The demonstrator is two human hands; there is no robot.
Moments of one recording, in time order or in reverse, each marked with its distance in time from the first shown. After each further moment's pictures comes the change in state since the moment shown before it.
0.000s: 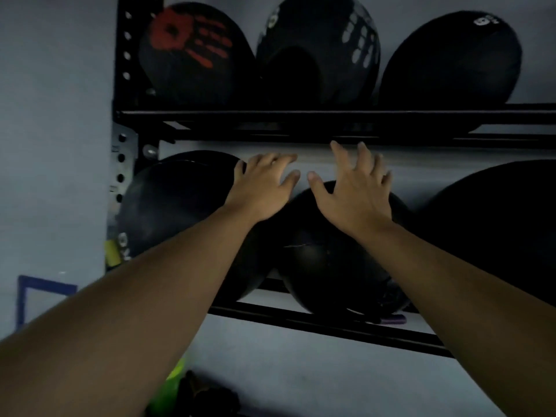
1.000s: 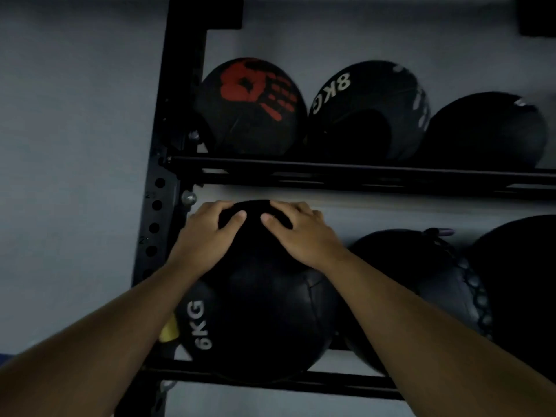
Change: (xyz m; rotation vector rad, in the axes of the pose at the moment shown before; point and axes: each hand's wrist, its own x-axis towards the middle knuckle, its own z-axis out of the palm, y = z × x) left_hand -0.022 -0.221 -0.077 -0.457 0.091 -0.172; right_hand 0.036 -0.192 0.088 0.188 -0.255 -0.039
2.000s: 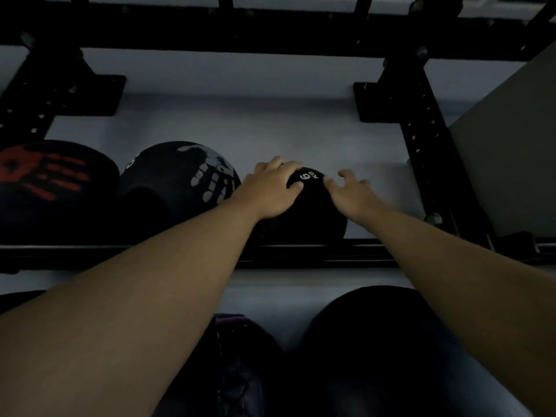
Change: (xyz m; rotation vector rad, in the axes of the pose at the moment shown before) left_hand 0.125 0.437 0.260 0.336 -0.018 0.572; right_hand 0.036 0.303 -0.392 0.122 0.408 0.202
